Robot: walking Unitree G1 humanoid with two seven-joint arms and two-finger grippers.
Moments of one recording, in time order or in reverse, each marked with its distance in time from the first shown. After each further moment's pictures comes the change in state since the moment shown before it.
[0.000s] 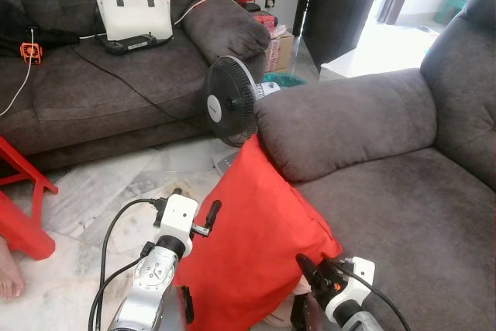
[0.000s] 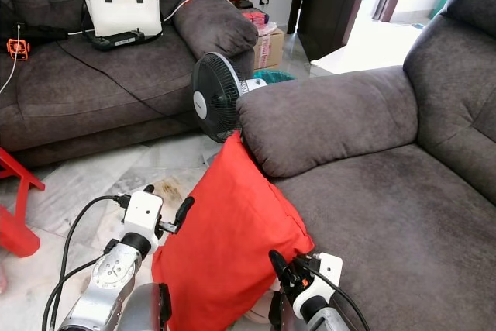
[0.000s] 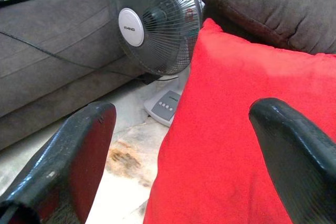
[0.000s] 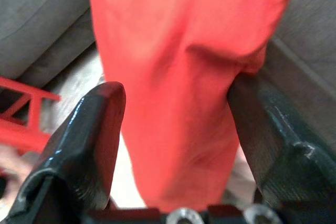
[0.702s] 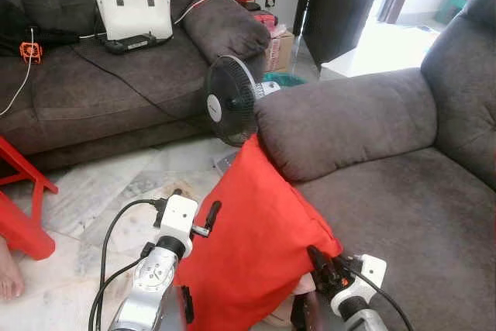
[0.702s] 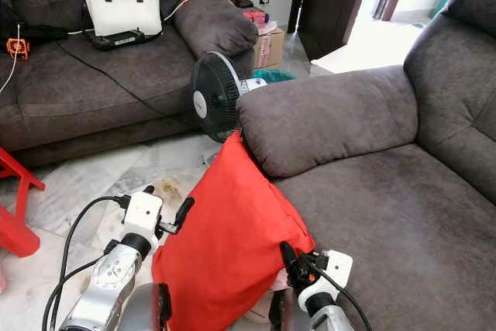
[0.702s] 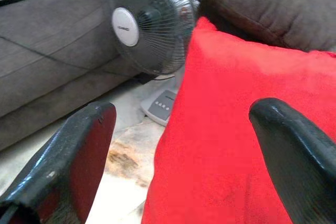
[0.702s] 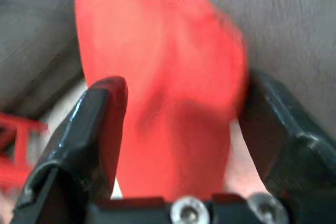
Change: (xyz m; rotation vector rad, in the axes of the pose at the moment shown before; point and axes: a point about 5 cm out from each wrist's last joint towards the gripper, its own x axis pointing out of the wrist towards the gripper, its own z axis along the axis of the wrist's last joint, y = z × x) left arm 0.001 0.000 0.001 -0.001 -0.002 0.000; right arm 0.026 0.011 0.036 -0.009 -0.141 -0.029
